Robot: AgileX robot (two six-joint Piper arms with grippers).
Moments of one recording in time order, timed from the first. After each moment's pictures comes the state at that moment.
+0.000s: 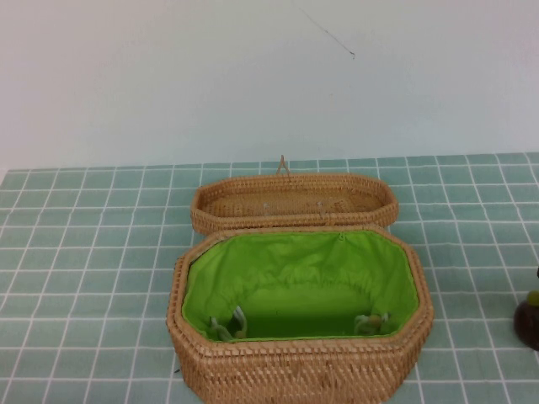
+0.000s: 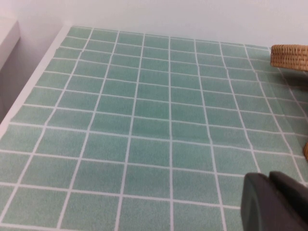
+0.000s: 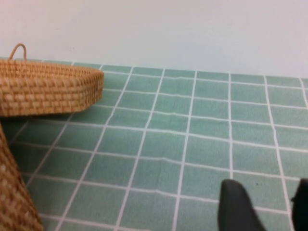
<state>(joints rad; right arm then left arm) 0.10 1.46 -0.17 -0.10 -0.97 0.03 -0.01 -0.03 0.04 -0.01 0.29 -0.21</state>
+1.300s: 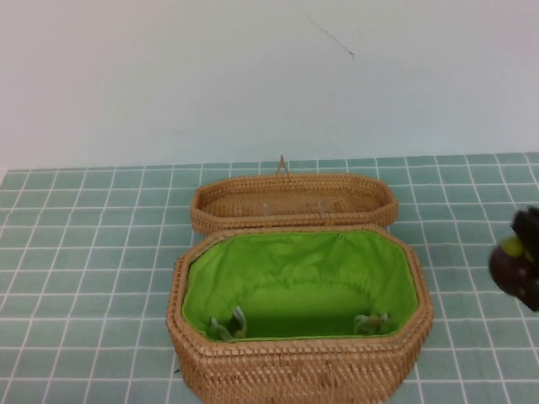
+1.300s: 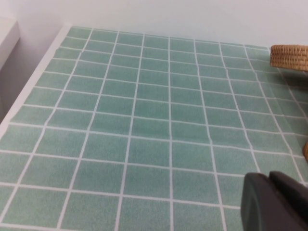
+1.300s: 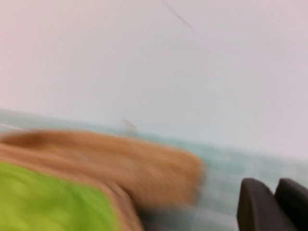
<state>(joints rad) 0.10 1.29 -0.28 -0.43 -0.87 0.31 -0.01 -0.03 0.04 -0.01 0.29 -0.21</state>
